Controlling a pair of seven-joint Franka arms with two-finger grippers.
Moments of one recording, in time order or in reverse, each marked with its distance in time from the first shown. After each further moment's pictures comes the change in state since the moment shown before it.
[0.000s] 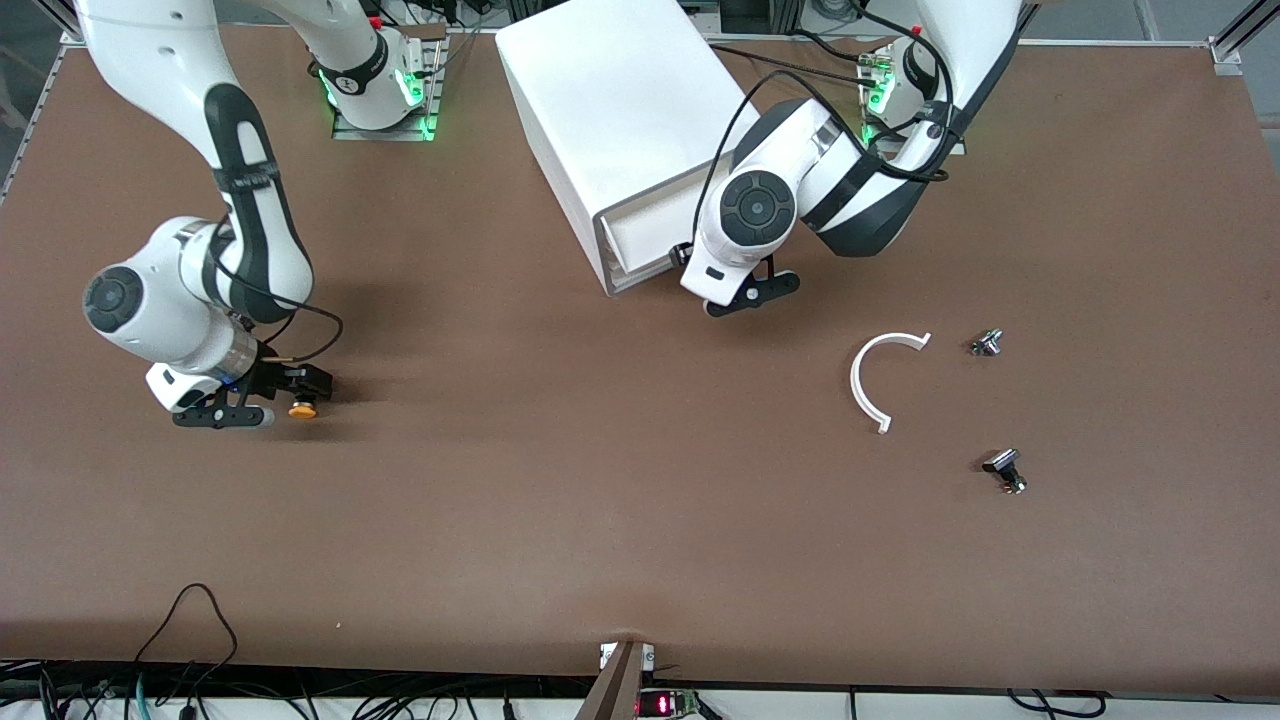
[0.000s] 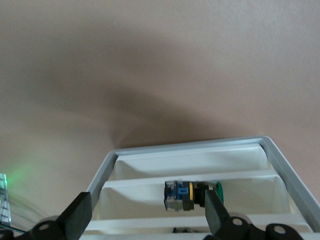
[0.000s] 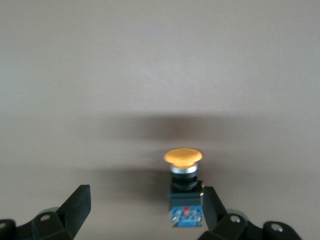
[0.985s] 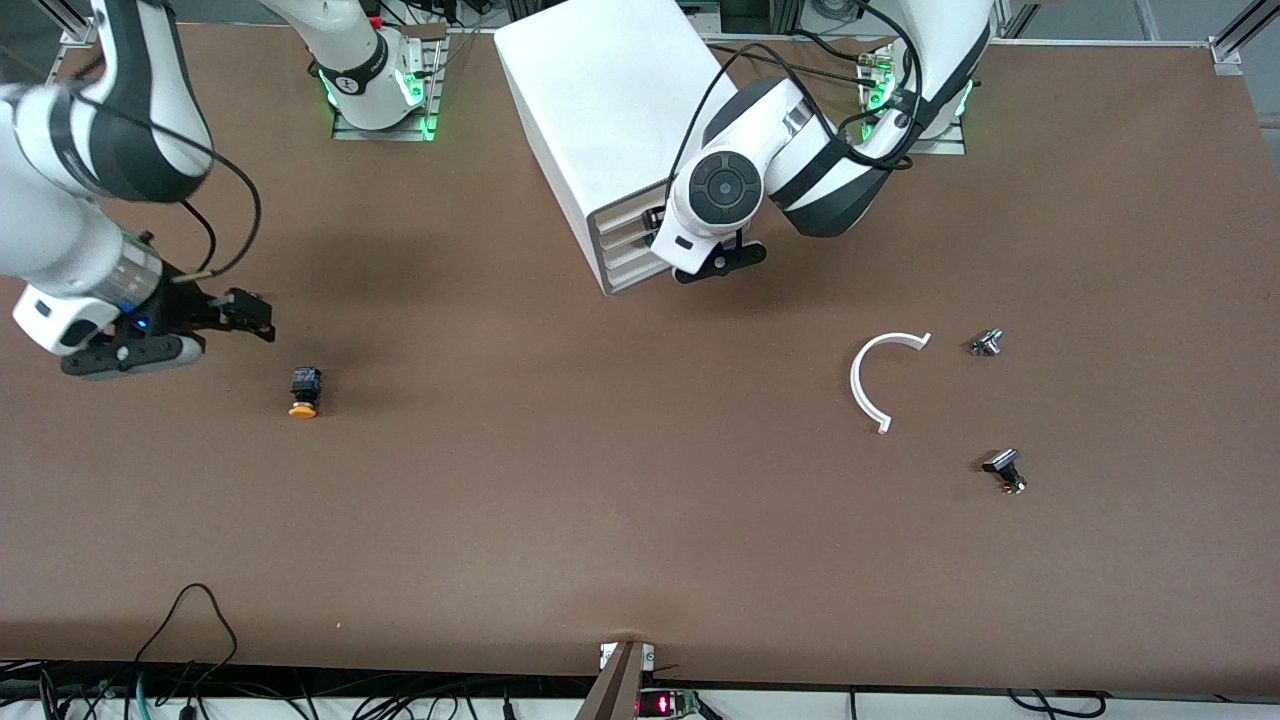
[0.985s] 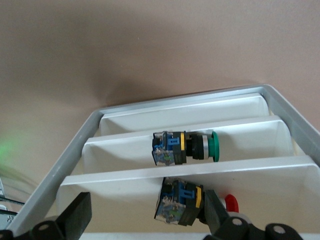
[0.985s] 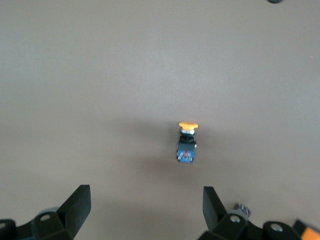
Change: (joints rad) left arm -0.011 0.000 -0.062 -0.029 -0.089 -0.011 -0.011; right arm -0.303 -0.343 0.337 0.098 -0.315 -0.393 0.119
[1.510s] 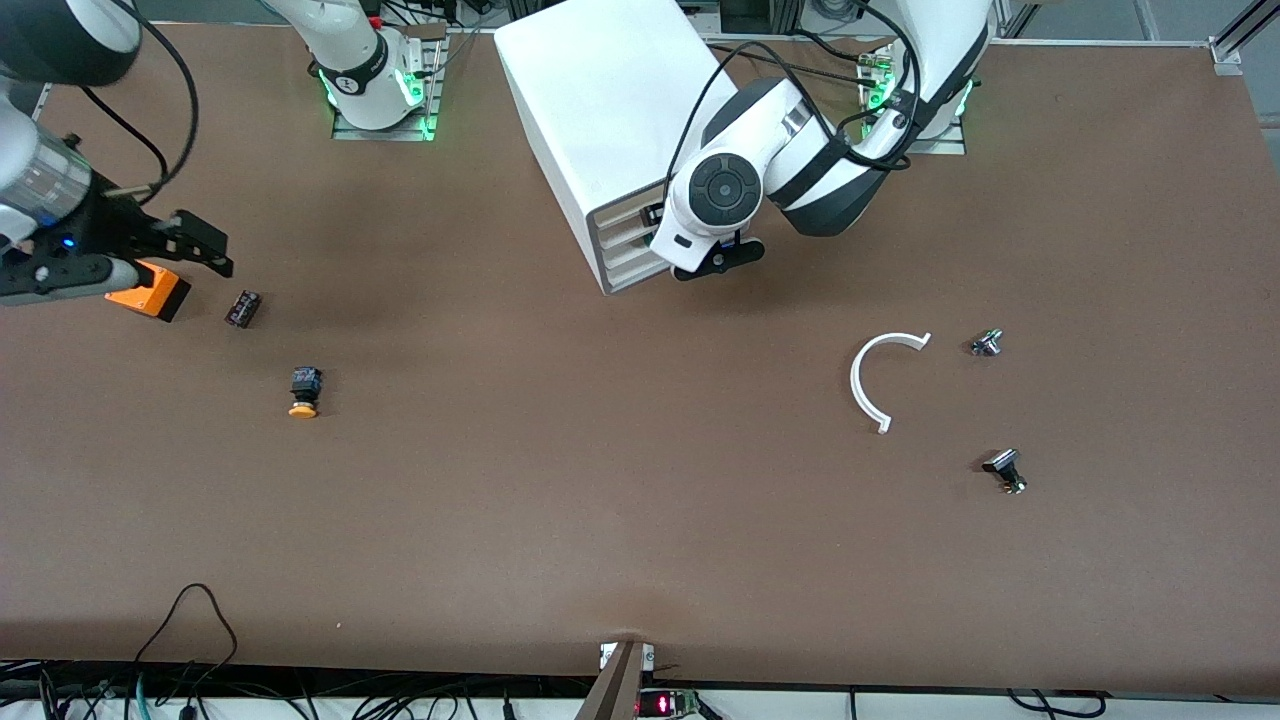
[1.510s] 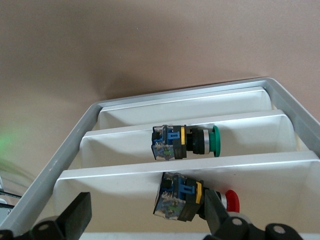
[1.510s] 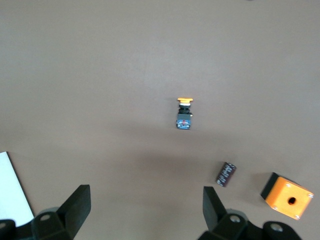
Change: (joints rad) left arm -0.002 0.000 0.000 -0.002 -0.011 -0.007 -0.002; right arm -0.123 -0.118 0.133 0.121 -0.043 -0.258 0.058
